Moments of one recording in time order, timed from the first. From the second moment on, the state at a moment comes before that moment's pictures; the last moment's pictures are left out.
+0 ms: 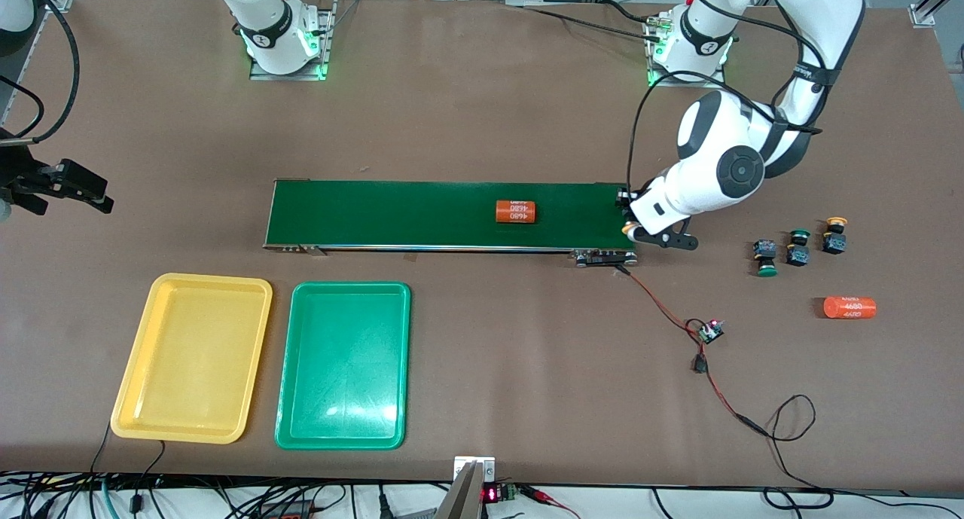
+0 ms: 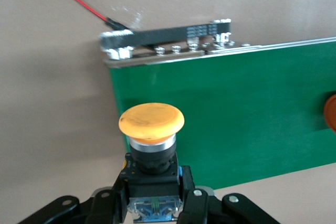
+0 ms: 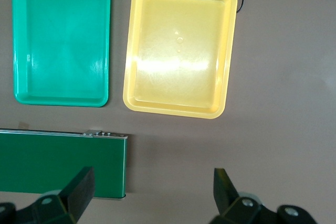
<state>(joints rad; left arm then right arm) 0.02 0.27 -0.38 -2.13 -0.21 2.19 -0.14 -0.09 0.10 0.02 -1.59 0.01 1.77 -0.10</state>
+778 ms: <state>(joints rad) -0.01 0.37 -0.37 -2.11 -0.24 2.24 -0.14 -0.10 0.10 0.02 -1.59 0.01 1.77 -0.11</state>
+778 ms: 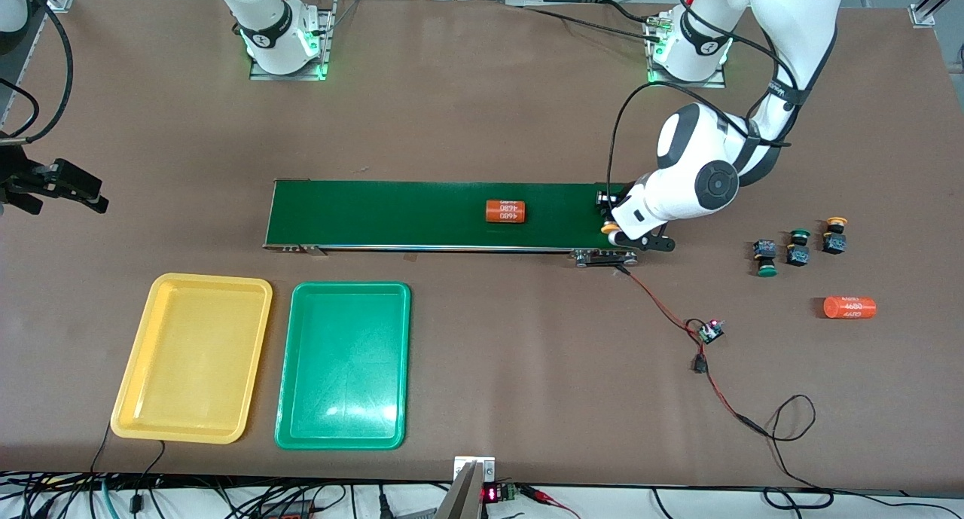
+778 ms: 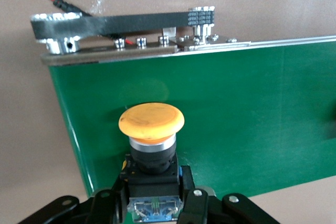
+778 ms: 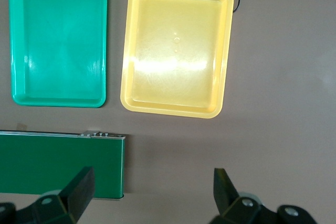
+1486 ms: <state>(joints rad) 0.24 0.34 -0.29 -2.06 -0.23 2.23 -0.13 -0.10 0.10 0.02 -1.59 0.01 1.77 -0.11</state>
